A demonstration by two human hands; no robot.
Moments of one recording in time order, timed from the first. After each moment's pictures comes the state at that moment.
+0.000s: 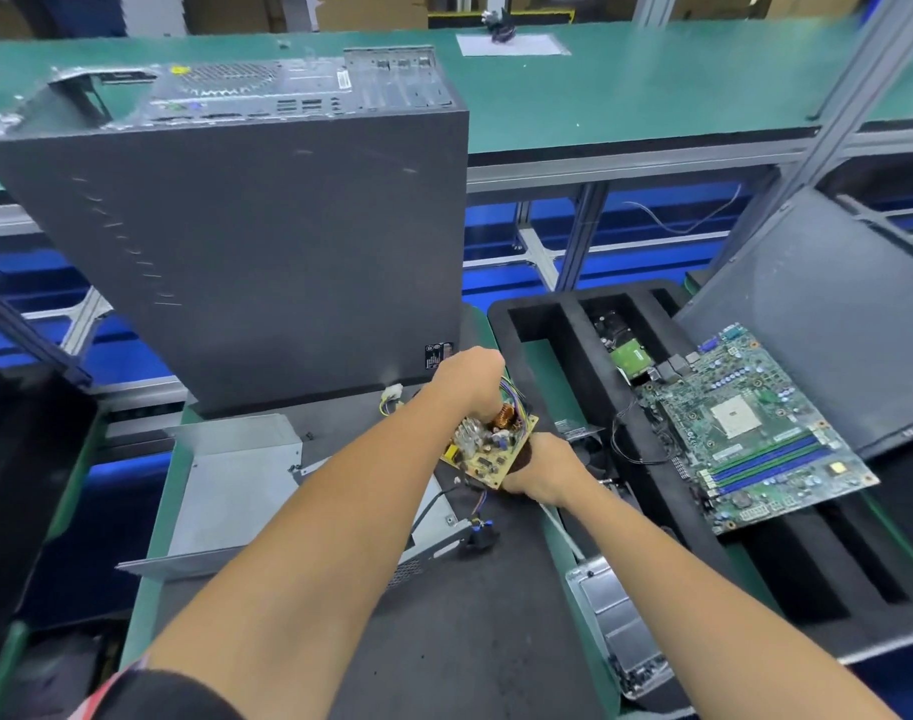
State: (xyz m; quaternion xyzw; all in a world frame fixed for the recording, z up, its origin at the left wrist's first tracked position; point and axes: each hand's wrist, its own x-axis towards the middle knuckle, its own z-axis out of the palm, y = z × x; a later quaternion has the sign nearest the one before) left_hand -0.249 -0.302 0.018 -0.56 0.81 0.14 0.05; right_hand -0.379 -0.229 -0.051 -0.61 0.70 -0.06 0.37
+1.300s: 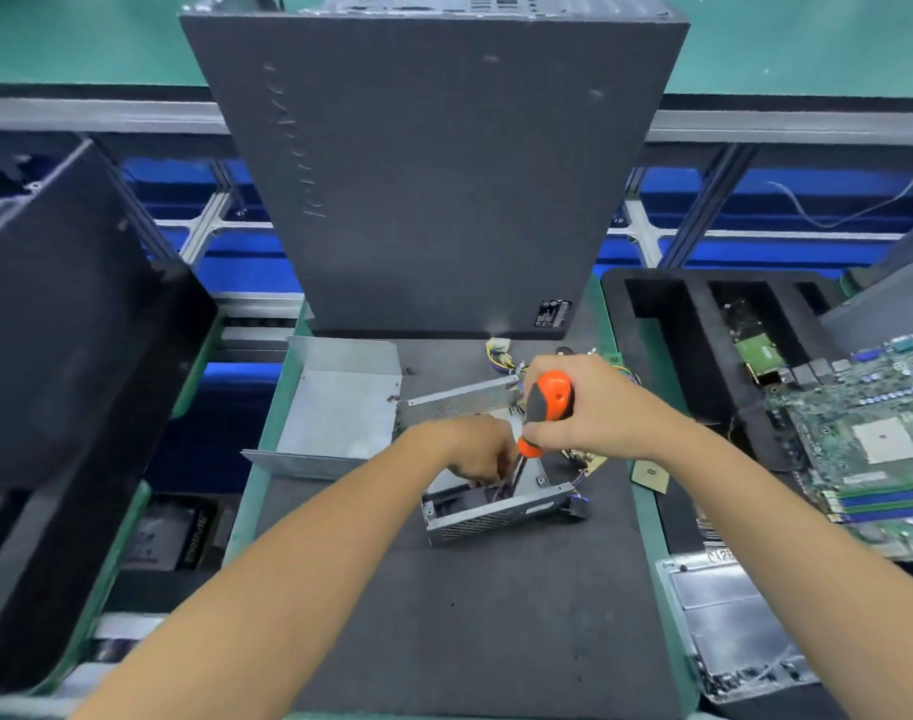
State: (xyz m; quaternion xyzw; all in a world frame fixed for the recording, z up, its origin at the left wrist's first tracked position) left_hand -0.136 -0.204 -0.026 -0.49 0.79 0.34 0.15; right_hand -0.300 -0.214 0.051 -0.82 0.42 -0.12 0.38
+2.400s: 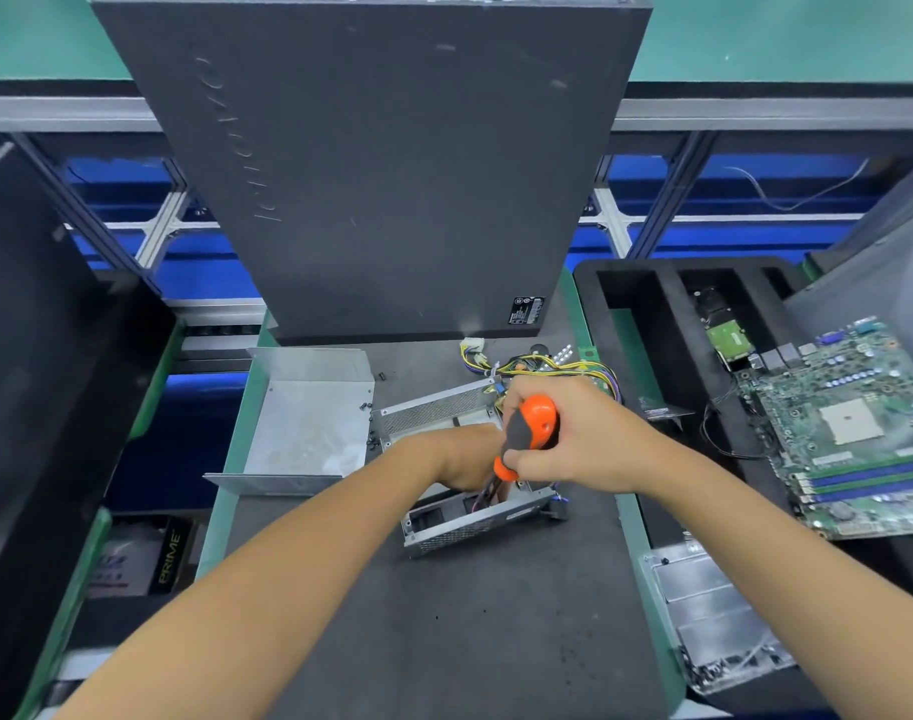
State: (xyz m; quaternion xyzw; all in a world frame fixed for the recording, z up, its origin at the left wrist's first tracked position) left_hand -0.149 -0.210 -0.044 -0.42 0.83 0.36 0.10; right_hand -0.304 -0.196 0.052 -0.81 0.41 -0.13 0.40
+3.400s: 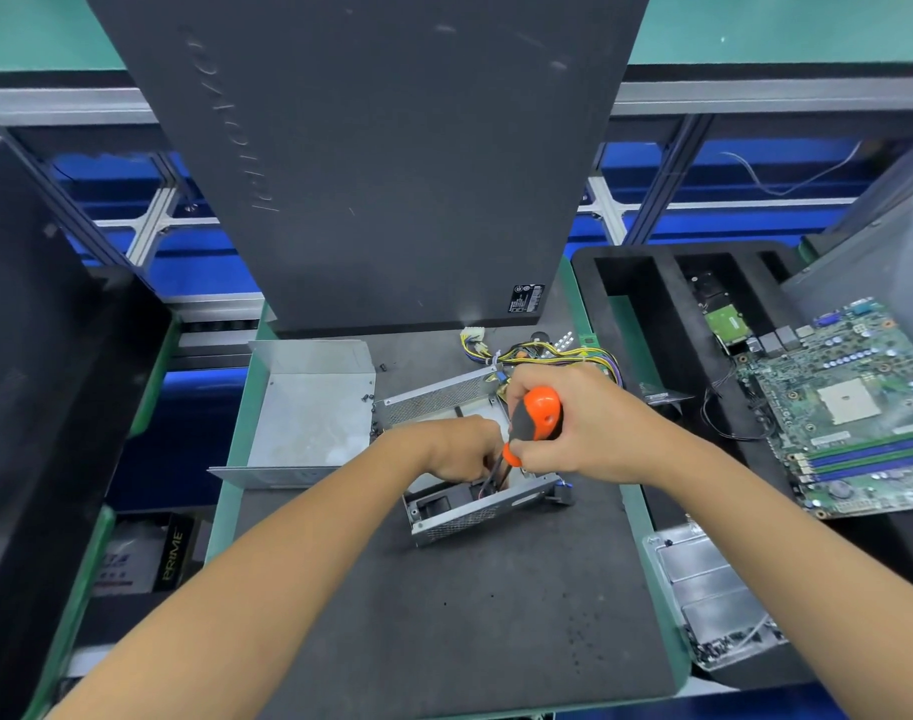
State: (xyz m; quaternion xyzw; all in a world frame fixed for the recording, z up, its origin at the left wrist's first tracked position) left_hand -0.133 -0.212 -0.063 -0.44 0.80 0.38 0.12; right_hand -0.302 -0.187 0.059 -0.83 0.42 -0.13 0.36
